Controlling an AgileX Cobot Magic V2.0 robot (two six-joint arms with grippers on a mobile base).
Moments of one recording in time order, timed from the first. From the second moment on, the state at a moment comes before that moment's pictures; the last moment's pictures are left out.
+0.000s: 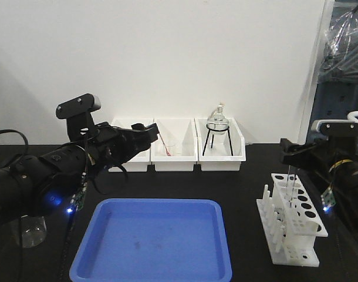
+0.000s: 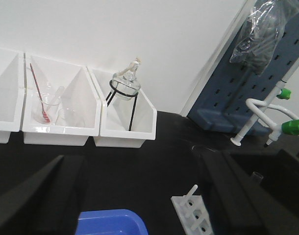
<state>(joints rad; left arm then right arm) -0.44 1.72 -1.37 0.25 -0.15 -0.72 -0.06 1.90 -1.33 -0.34 -0.43 0.36</state>
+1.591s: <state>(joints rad) -0.39 1.59 -1.37 0.25 0.13 -0.43 -0.06 1.47 -0.97 -0.55 -0.31 0.58</state>
